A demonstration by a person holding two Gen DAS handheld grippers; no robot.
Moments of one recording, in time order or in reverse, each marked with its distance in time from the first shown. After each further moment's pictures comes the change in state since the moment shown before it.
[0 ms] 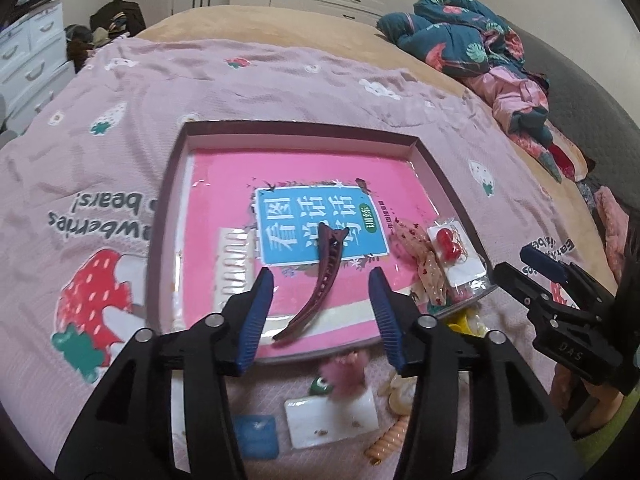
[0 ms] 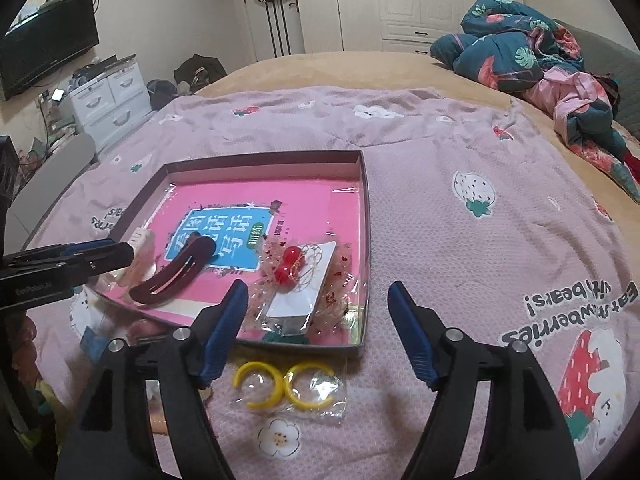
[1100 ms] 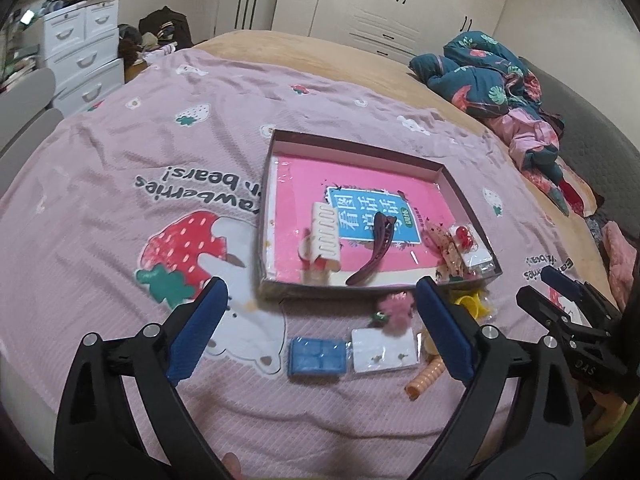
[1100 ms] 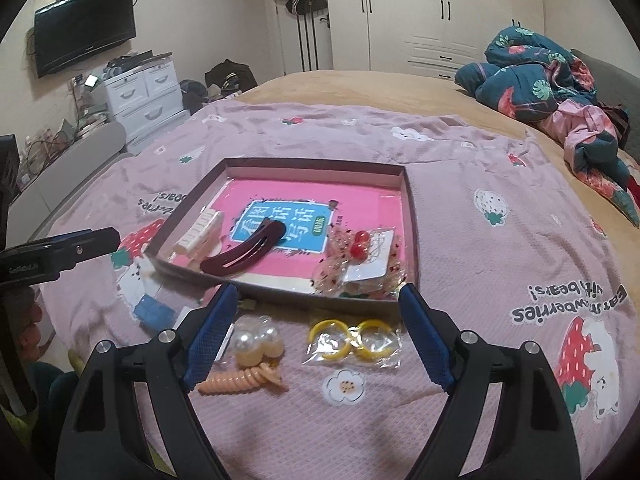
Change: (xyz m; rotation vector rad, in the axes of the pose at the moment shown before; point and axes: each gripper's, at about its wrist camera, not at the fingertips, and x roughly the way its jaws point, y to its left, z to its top) left arm -0.079 0.044 -0.050 -0.094 -0.122 0.070; right arm -0.057 0.056 -0.028 -0.090 -0.054 0.042
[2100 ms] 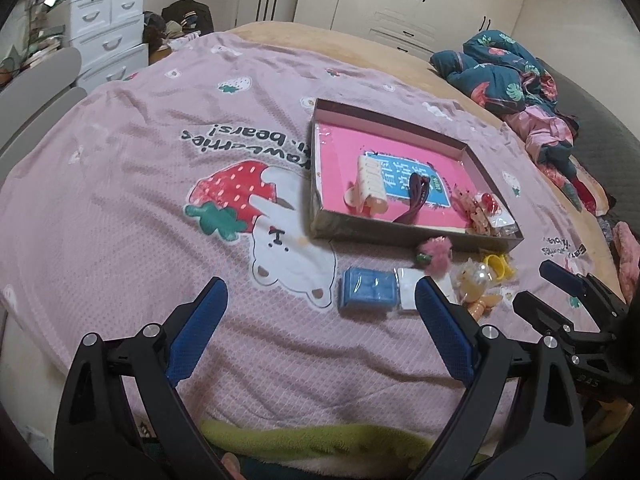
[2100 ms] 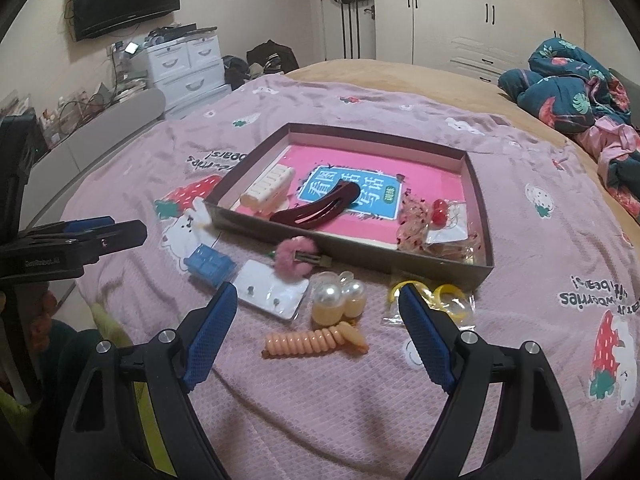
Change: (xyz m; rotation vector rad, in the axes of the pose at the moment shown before) left arm -0.020 0.032 -0.049 -0.039 0.019 0.056; right arm 0.003 0.056 -0.033 -0.105 0.044 0.096
